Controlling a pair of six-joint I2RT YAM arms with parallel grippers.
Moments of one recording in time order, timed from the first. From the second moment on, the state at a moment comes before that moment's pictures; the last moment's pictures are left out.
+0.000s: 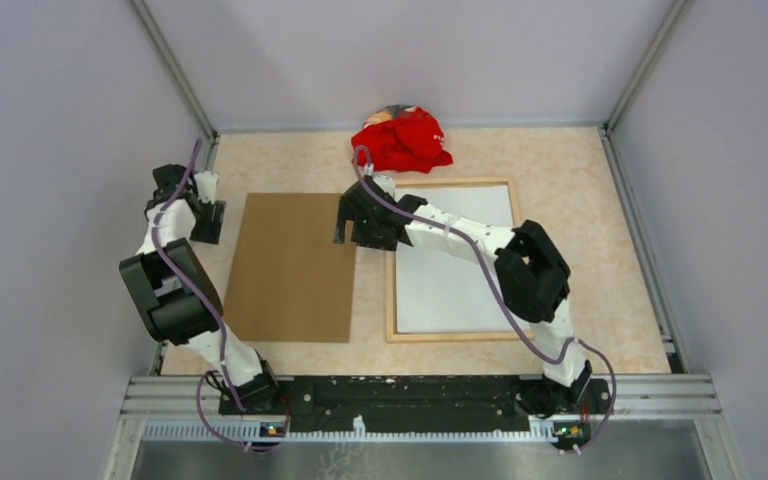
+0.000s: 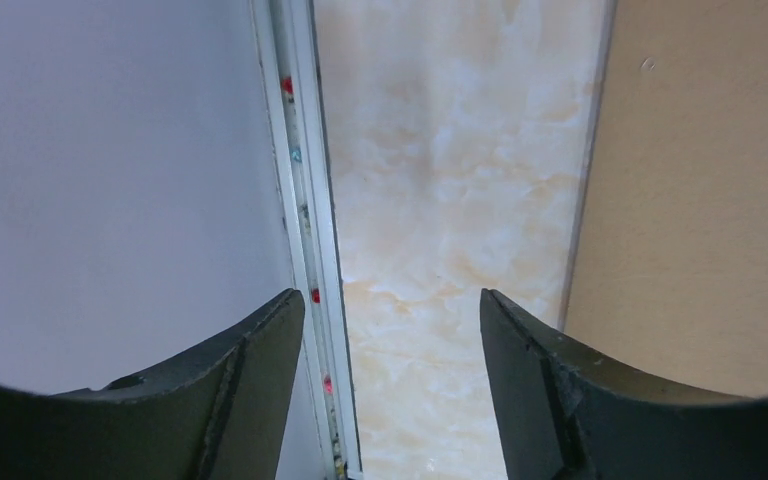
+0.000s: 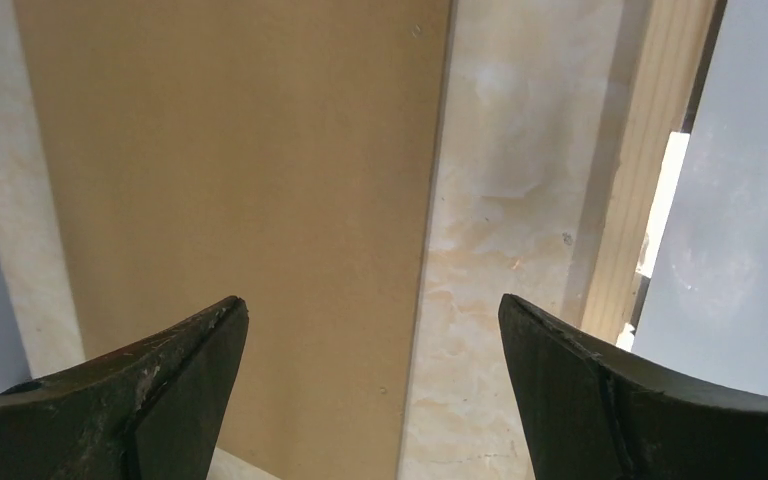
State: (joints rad) left arm 0.43 1.70 1.28 -0.57 -0.01 0.52; right arm 0.91 2.05 1.72 -0.51 0.18 0.89
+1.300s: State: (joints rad) left arm 0.35 1.72 1.03 -0.43 -0.03 0.55; right arm 0.90 2.17 1.56 -0.19 -0.09 1.08
